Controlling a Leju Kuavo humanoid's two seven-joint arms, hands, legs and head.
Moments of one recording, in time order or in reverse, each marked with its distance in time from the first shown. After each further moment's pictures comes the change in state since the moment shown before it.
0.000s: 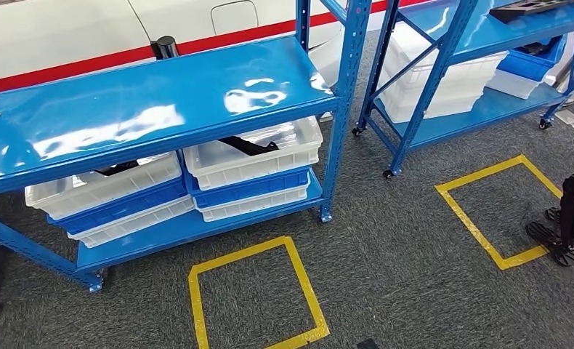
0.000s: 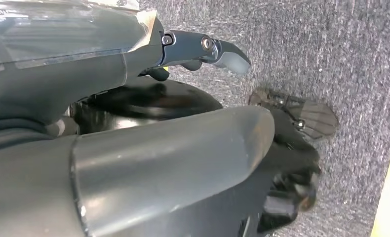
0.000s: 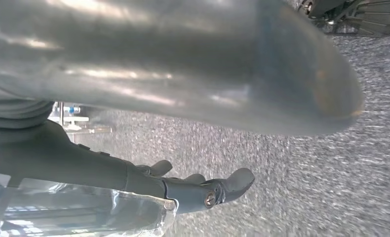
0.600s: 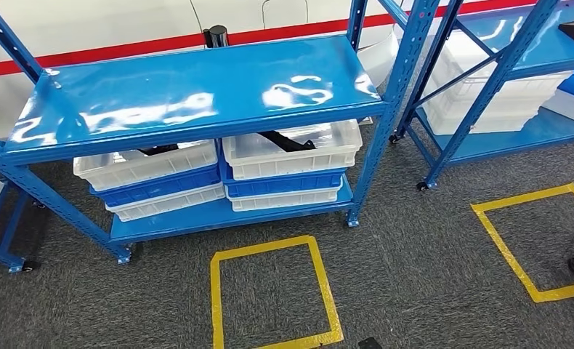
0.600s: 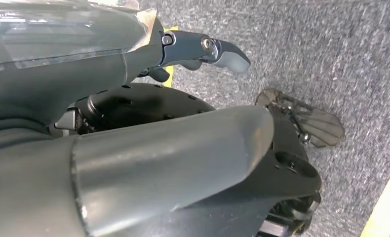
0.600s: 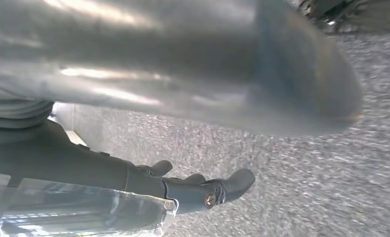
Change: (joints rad) left arm 0.000 -0.003 0.000 0.000 0.004 0.001 -0.001; right arm 0.000 -0.009 0.000 0.000 0.001 0.000 -0.004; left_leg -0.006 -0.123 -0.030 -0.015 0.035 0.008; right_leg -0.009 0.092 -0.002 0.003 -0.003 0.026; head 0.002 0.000
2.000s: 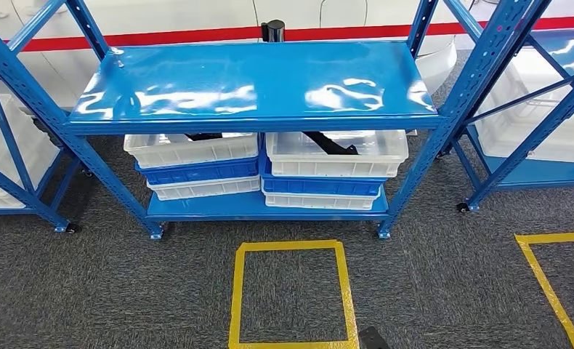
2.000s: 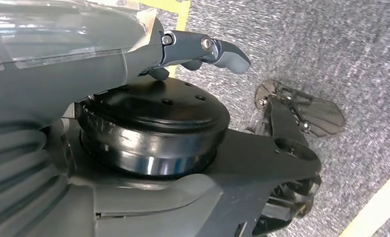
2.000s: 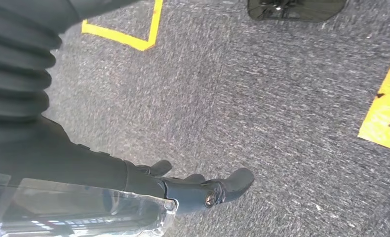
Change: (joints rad) left arm 0.036 -0.002 0.154 -0.033 -0.181 -0.058 0.048; right arm 0.017 -0.027 0.105 -0.017 -0.095 -0.084 -0.175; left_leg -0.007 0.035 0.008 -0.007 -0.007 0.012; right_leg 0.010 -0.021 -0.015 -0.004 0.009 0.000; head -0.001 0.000
